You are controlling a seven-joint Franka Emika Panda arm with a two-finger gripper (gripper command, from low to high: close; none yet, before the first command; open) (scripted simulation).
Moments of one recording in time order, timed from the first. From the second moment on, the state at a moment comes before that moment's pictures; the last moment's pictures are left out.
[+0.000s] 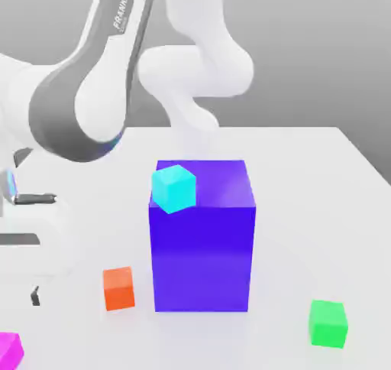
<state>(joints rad) -0.10 0.36 -0.37 -2.15 0.35 2.52 0.16</state>
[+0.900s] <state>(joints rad) 0.10 0.34 -0.25 -2.29 0.22 2.57 0.14</state>
